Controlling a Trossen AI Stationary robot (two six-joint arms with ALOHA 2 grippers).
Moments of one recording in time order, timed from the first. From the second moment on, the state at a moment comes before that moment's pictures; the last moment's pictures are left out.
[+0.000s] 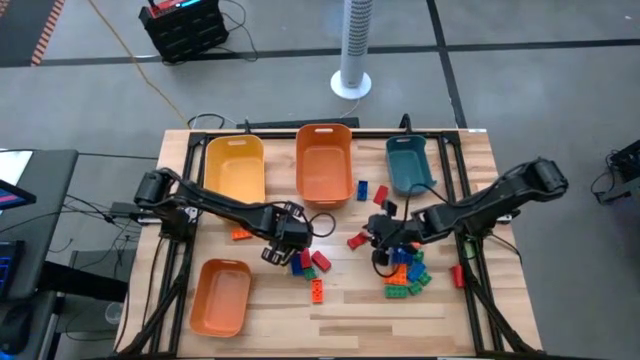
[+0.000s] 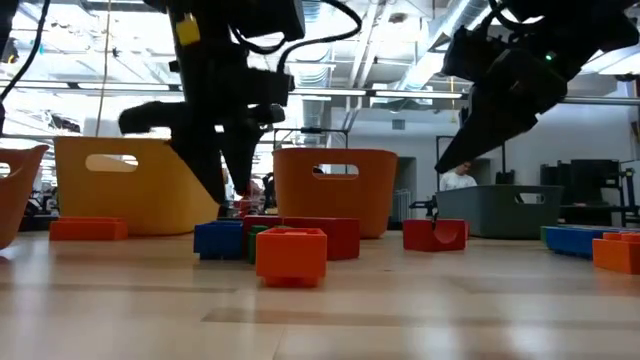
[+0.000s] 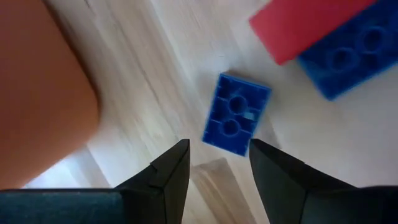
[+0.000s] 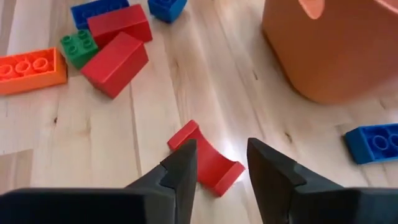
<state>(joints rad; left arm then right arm) -0.16 1.78 1.24 -0.80 -0.30 0.33 0.27 1.35 0.66 -0.14 0.37 0.36</state>
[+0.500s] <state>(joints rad) -0.14 1.80 1.31 -0.82 -0.29 0.31 0.27 1.35 0.66 -0.10 0.37 0.32</state>
